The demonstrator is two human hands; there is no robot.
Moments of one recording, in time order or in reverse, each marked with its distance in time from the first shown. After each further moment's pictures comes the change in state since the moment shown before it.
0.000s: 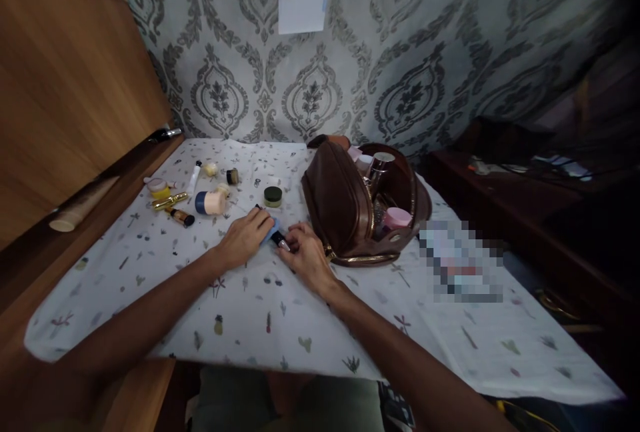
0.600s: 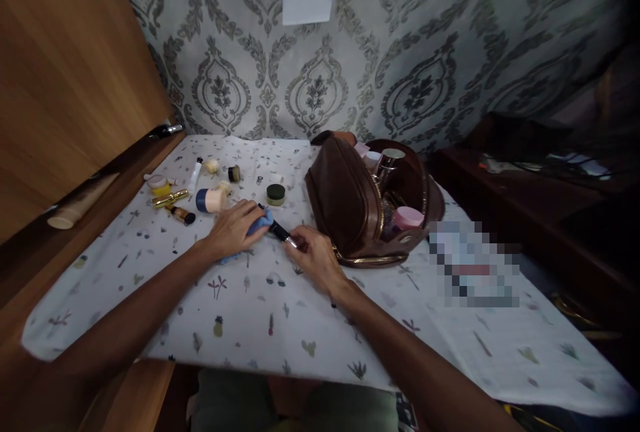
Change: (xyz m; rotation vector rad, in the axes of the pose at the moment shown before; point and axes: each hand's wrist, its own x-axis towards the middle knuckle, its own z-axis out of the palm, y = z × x) left_hand -0.006 -0.024 -0.006 -0.217 0.023 -0.105; right_hand 0.001 -0.002 -0.012 -0.022 -0.038 -0.006
